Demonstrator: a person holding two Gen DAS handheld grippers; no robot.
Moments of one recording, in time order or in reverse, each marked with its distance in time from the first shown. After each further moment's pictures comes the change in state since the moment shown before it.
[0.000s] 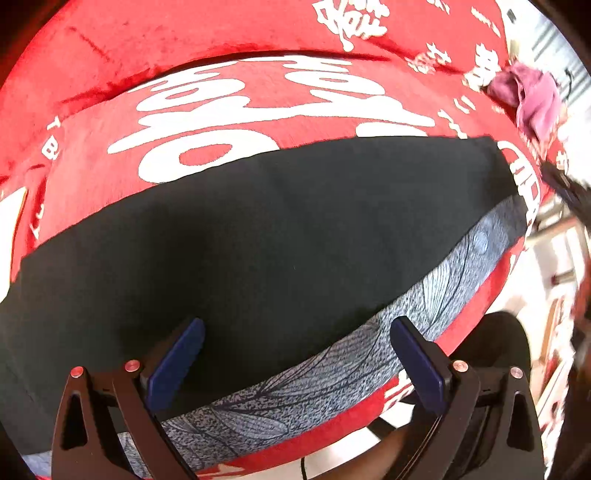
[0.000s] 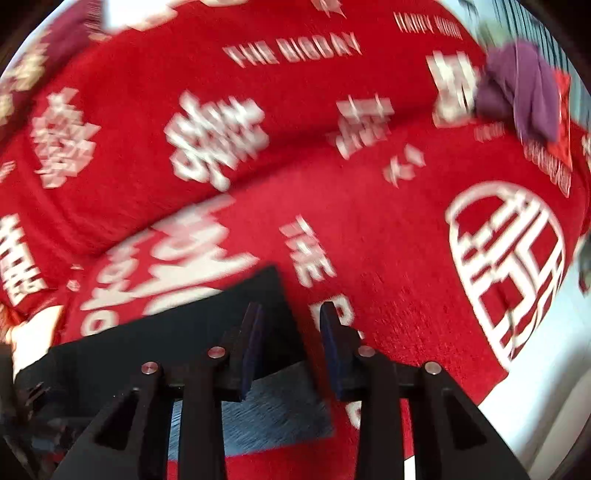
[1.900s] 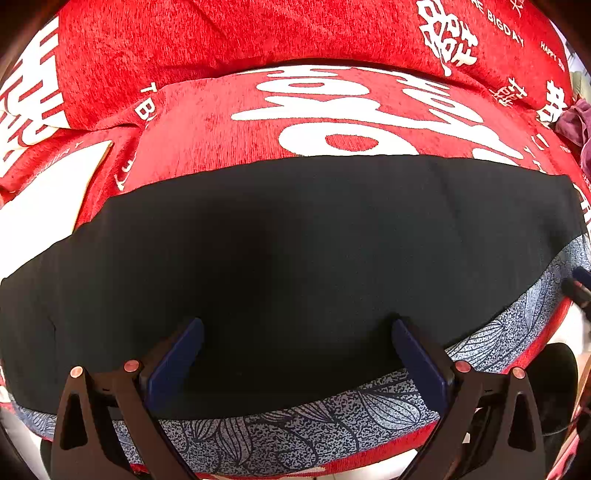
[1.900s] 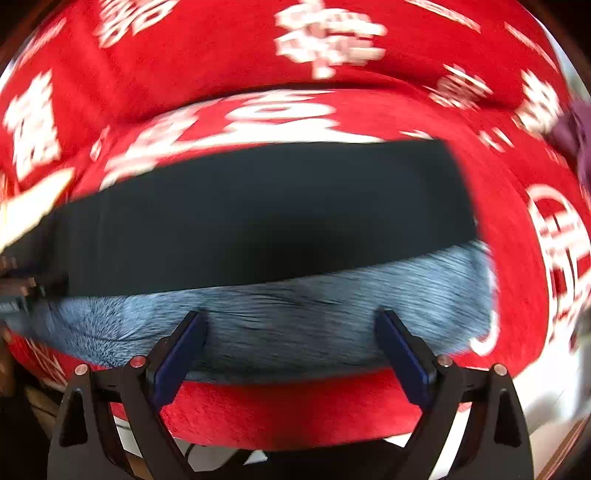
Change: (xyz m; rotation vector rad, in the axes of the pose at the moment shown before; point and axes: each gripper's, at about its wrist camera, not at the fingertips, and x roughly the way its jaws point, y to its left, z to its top) left arm -0.009 0.062 -0.023 -0.161 -0.068 0.241; right arm 0.034 0.055 -0.056 -0.179 0.275 -0.034
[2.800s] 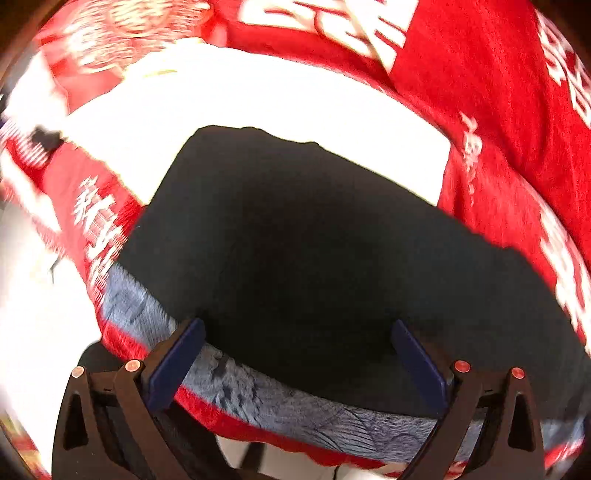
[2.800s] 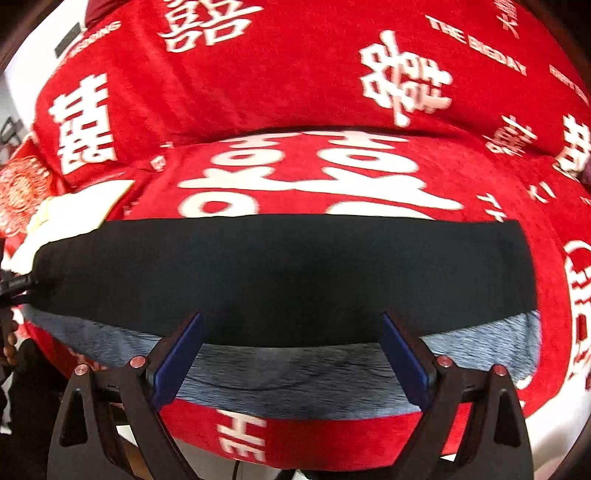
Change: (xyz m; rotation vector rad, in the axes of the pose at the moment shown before) left arm -0.063 0.262 -0.104 -0.714 -0.081 0.236; right arm -0.001 0.123 0.020 -0.206 -0.057 0.156
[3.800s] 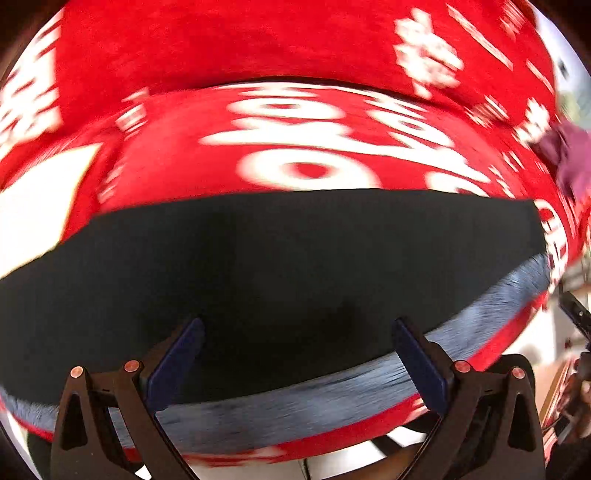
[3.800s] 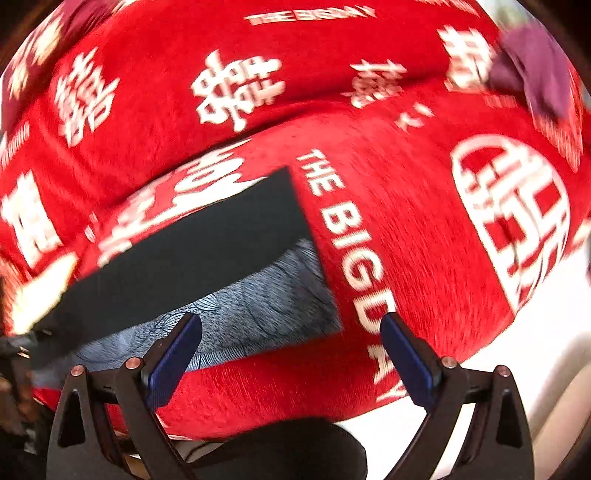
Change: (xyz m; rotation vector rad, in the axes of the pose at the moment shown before) left arm -0.043 -0.304 -0.116 0.710 0.109 -0.345; right arm -0.074 -0.192 -0.085 0.466 -0.090 -0.047
